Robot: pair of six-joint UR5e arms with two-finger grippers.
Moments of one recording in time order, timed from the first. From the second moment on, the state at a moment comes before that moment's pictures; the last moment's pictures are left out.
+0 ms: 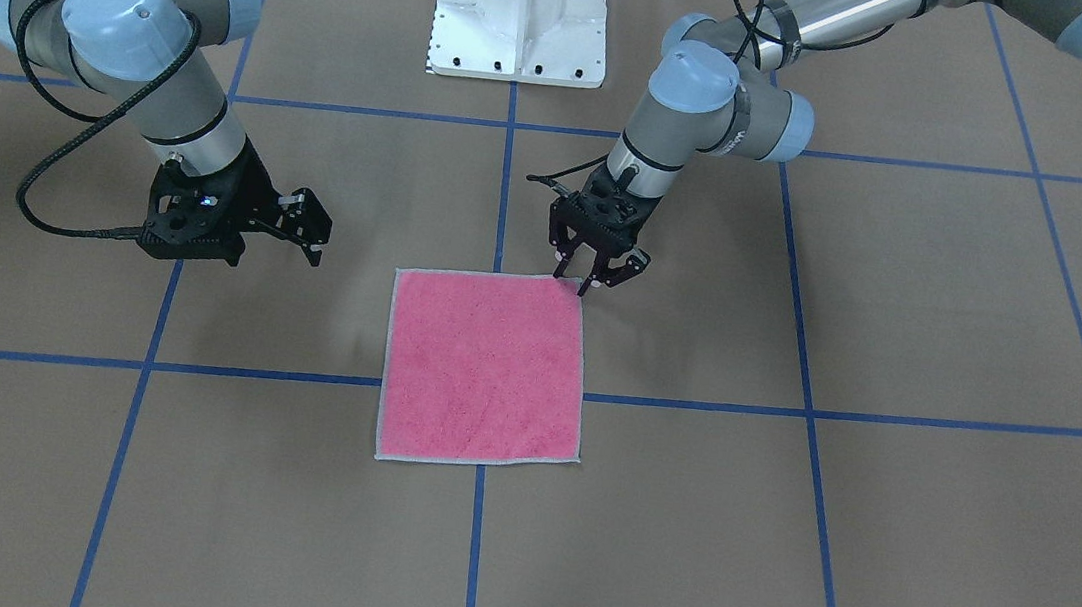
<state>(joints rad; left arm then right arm) -0.45 -2.11 -1.54 -2.19 -1.66 -0.74 0.73 -1.19 1.76 -1.31 2.01 1.08</state>
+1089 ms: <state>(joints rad) -0.45 -2.10 -1.57 -2.19 -1.66 -0.74 0.73 -1.19 1.76 -1.31 2.01 1.08</state>
